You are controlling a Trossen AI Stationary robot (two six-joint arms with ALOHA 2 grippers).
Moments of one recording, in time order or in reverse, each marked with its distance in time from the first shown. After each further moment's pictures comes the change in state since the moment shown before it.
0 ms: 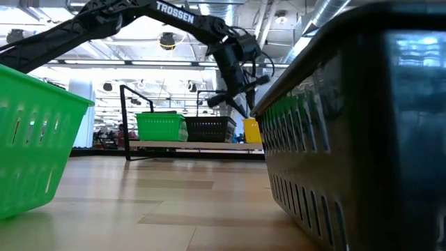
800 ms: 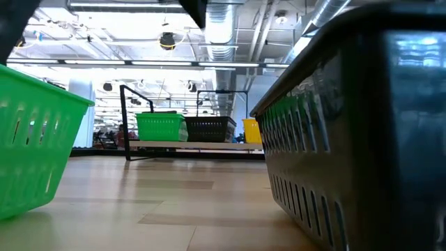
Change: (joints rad) left arm -0.349 -0.414 0.074 -0.635 -0.562 0.012; right arm 0.003 0.000 -0.512 0.107 -0.187 0.228
